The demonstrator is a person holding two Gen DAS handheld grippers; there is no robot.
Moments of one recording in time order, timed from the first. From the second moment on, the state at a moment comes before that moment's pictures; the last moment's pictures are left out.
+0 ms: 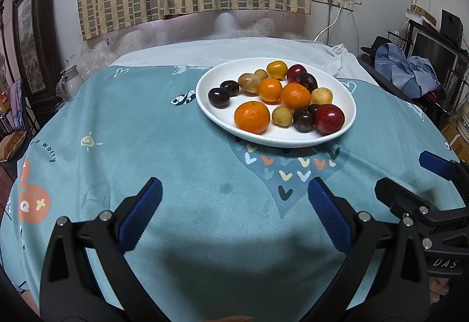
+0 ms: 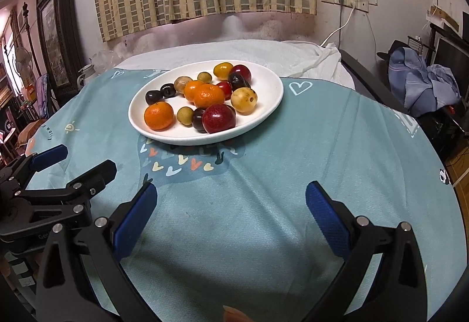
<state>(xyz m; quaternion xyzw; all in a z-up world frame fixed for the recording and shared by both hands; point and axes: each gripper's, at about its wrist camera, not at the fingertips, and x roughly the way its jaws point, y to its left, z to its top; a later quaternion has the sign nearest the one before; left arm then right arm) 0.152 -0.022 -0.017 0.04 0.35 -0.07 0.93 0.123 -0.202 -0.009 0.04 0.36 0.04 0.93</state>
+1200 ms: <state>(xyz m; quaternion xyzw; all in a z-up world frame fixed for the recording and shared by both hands) 0.149 -0.022 -0.017 0.04 0.34 -0.07 0.94 0.123 -0.202 -0.007 0.04 0.36 0.04 0.93</state>
